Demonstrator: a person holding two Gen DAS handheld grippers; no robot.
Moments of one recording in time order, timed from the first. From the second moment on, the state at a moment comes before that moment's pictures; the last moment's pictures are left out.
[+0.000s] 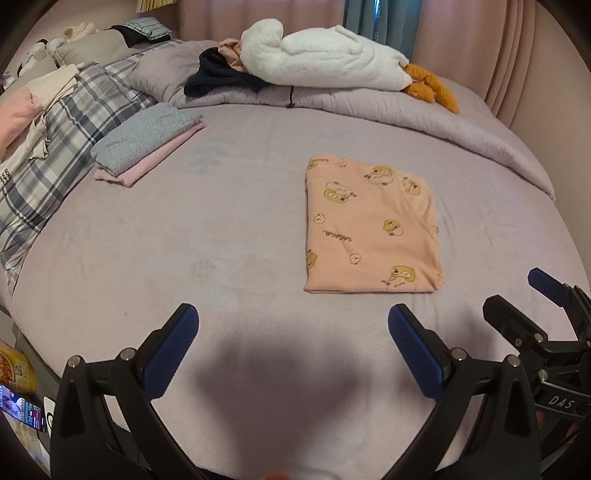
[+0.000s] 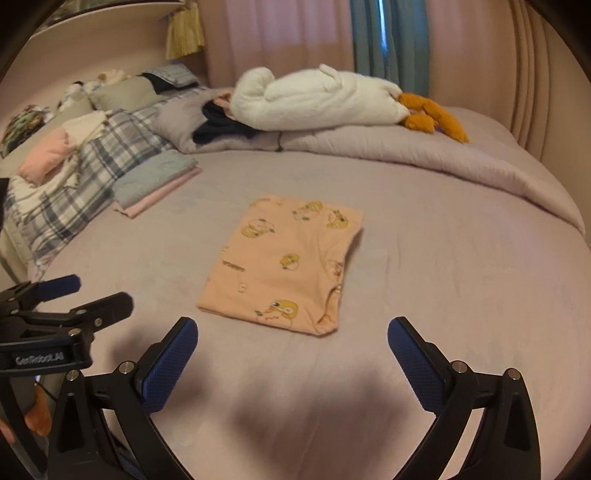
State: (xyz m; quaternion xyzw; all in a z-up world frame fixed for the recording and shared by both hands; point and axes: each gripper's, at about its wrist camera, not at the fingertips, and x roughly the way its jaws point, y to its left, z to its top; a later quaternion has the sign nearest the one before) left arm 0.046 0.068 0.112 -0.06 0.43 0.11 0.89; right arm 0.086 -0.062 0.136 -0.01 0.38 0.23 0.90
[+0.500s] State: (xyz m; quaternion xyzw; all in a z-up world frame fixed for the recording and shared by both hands) left arm 0.051 0.069 0.108 -0.06 0.44 0.11 0.89; right arm 0.091 -0.062 0.136 -0.01 0.39 0.23 0.89
